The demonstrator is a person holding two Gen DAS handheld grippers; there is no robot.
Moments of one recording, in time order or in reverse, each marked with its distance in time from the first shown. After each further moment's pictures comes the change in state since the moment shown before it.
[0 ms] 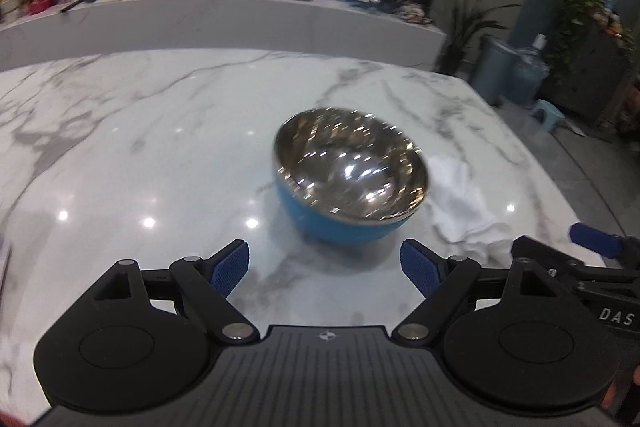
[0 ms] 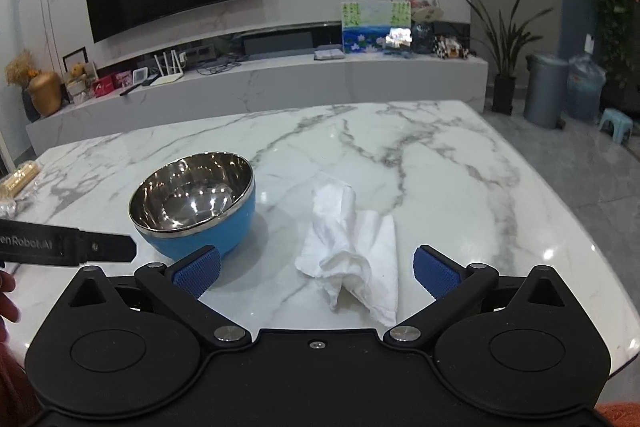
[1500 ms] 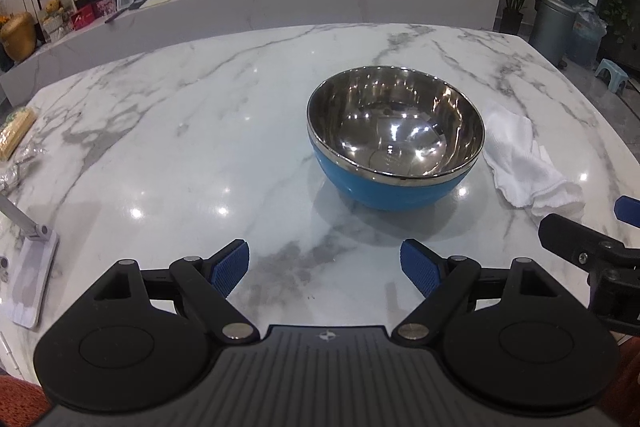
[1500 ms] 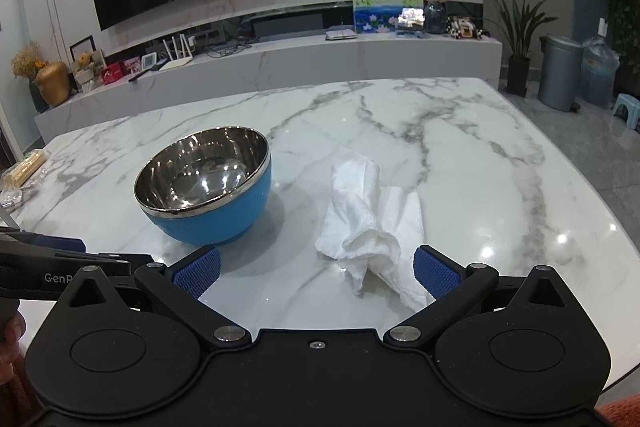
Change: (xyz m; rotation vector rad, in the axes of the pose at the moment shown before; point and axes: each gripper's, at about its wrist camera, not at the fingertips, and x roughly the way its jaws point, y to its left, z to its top) left arm 0.017 -0.026 -0.007 0.100 0.058 0.233; right arm 0.022 0.004 -0.008 0.022 0.069 0.050
